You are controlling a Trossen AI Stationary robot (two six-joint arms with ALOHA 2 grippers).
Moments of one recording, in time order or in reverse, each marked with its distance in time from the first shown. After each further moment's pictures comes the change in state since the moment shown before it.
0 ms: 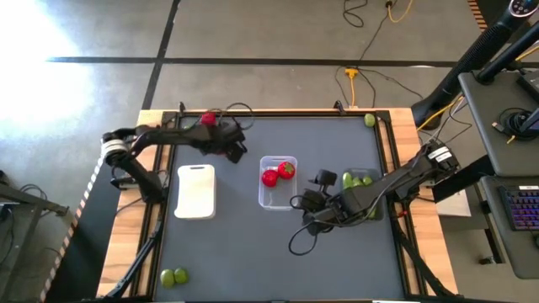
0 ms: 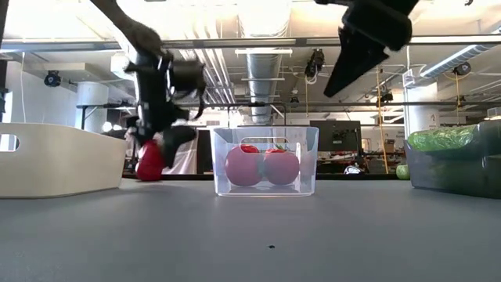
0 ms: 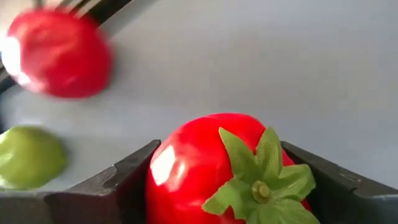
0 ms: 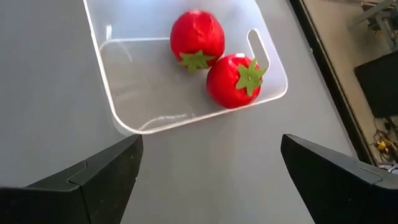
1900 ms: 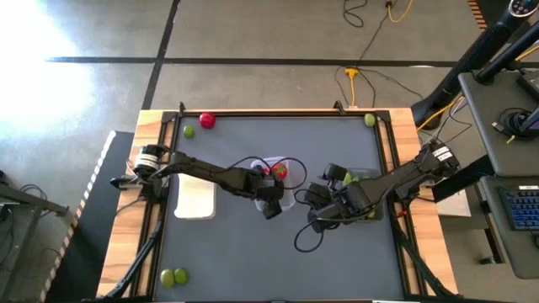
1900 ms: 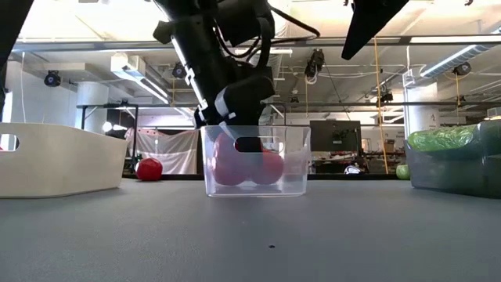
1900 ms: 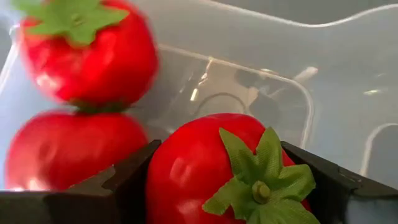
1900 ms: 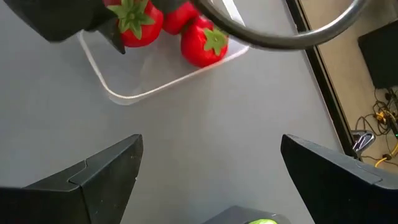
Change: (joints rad) left arm -0.536 0.315 0.363 0.136 0.205 0.064; right arm 0.009 -0.004 0.221 -0.357 -0.071 0.126
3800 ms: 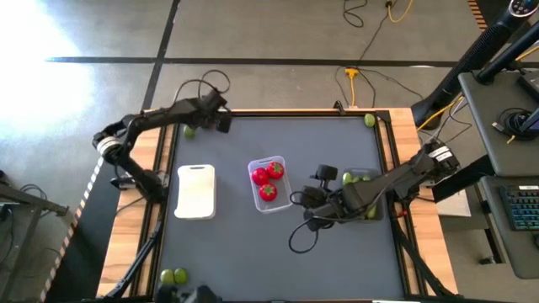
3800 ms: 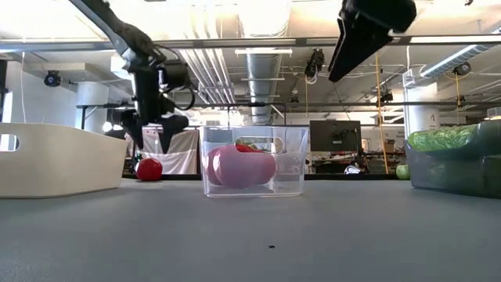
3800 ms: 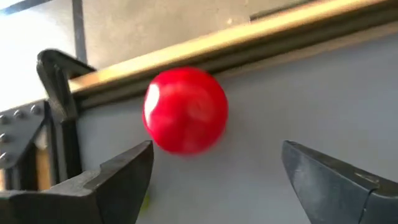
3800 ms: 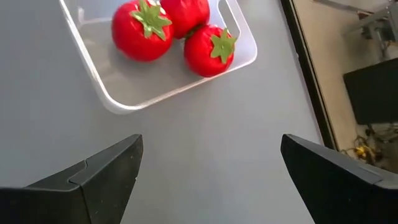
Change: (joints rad) left arm 0.879 -0.352 -0.273 -0.134 -0.154 0.017; right arm -0.030 0.000 -0.127 0.215 0.056 -0.208
